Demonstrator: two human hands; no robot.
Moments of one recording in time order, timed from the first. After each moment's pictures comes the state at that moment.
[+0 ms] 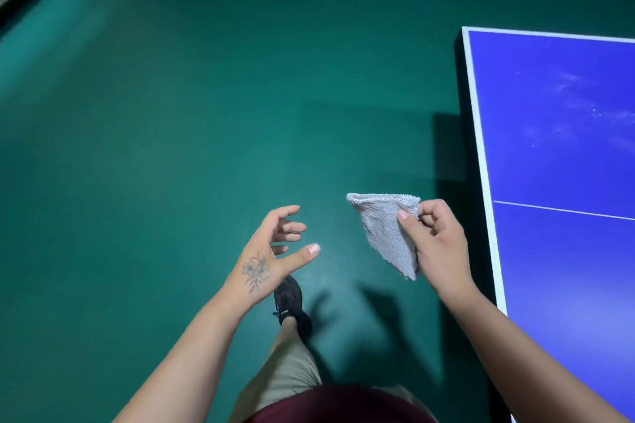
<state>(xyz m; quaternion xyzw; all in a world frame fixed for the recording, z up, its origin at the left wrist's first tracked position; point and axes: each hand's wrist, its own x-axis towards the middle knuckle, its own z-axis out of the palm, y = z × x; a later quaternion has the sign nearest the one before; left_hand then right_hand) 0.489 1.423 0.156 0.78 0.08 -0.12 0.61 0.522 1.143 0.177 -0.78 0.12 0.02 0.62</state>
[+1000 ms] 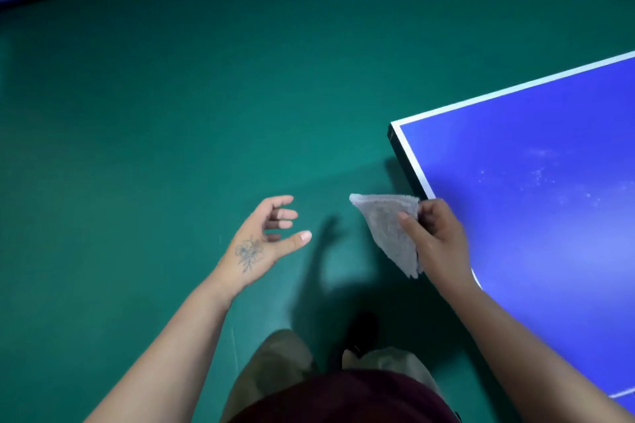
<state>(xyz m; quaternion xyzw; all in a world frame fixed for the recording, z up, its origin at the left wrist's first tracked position) 1.207 1.304 0.177 0.80 -0.08 -0.24 0.55 1.095 1.025 0.174 -0.73 0.29 -0.08 0.62</state>
